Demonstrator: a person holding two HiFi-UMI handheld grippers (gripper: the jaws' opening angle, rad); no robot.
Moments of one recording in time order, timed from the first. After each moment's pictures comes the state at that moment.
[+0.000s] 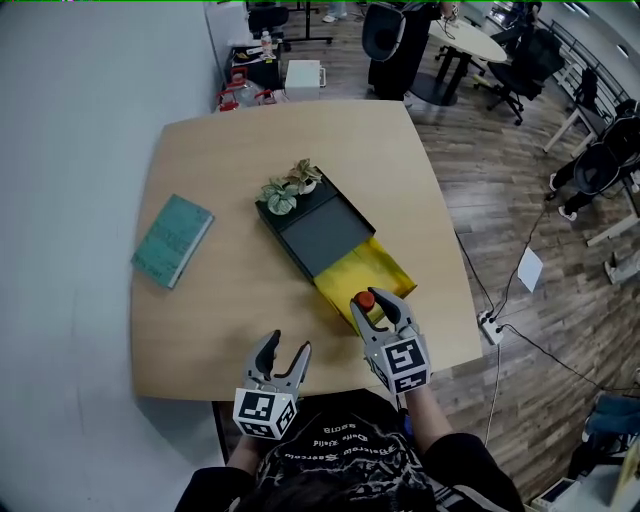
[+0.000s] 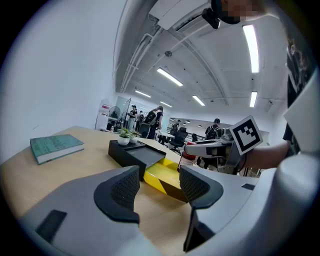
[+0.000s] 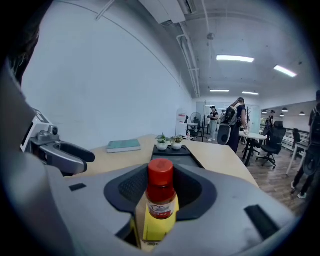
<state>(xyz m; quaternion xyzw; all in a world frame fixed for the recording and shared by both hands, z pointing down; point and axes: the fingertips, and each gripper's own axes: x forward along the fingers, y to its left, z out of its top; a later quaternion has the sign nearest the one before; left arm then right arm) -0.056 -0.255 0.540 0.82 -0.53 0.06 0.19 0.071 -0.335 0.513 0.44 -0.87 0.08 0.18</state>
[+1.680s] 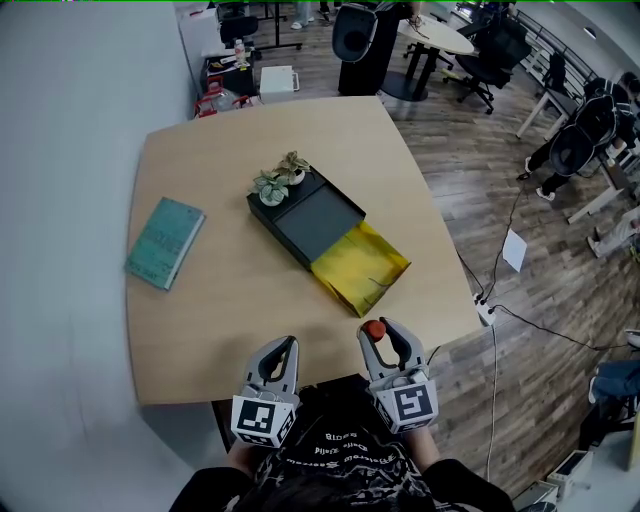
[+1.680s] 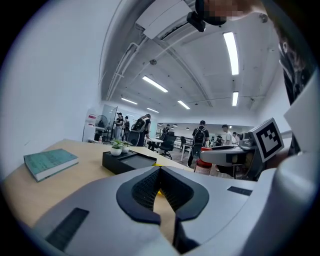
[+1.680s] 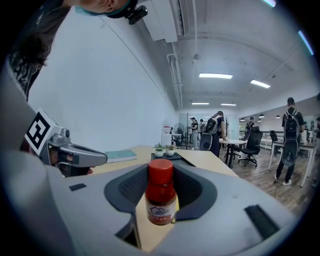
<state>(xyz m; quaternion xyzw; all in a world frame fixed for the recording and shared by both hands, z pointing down) -0.072 -0.213 0.513 0.87 -0.47 0.05 0.12 0.070 -0.223 0.486 0.55 -0.83 0.05 0.11</state>
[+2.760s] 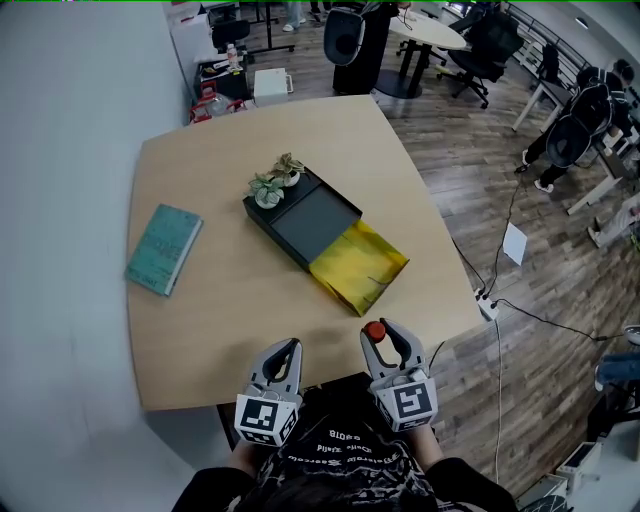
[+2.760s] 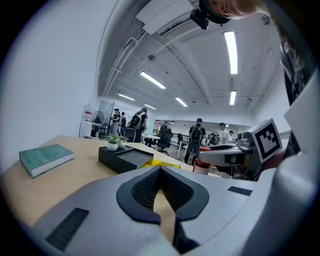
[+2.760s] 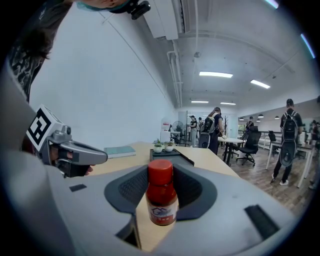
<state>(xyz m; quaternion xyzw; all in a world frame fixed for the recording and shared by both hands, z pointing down) -0.063 -0.212 0.527 0.88 -0.45 0.06 0.14 0.075 -0.219 0.500 0.55 -0.82 0.05 0.13</state>
